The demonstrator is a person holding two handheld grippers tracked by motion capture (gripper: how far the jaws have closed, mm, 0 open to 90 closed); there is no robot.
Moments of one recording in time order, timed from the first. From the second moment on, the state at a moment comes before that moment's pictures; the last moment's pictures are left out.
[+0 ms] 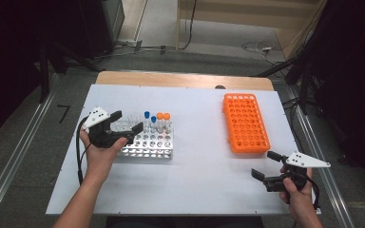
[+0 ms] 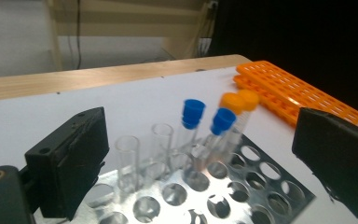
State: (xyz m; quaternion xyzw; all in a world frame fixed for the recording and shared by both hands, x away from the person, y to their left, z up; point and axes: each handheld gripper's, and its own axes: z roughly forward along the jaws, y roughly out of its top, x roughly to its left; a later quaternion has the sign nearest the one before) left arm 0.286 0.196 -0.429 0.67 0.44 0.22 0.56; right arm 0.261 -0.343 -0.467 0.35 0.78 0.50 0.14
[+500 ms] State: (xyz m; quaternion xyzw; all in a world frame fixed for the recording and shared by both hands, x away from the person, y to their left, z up) left arm 0.248 0.184 -0.431 0.68 0.40 0.21 0.58; right arm 0.262 -0.343 -0.467 0.35 0.78 0.50 0.14
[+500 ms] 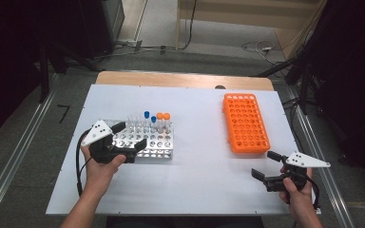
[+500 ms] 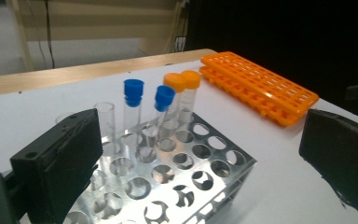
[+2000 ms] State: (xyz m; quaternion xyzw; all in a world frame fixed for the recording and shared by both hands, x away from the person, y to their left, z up) left arm 0.194 0.218 -0.456 0.68 0.38 0.20 0.59; right arm 0.266 -0.349 -0.472 0.36 0.78 0.50 0.14
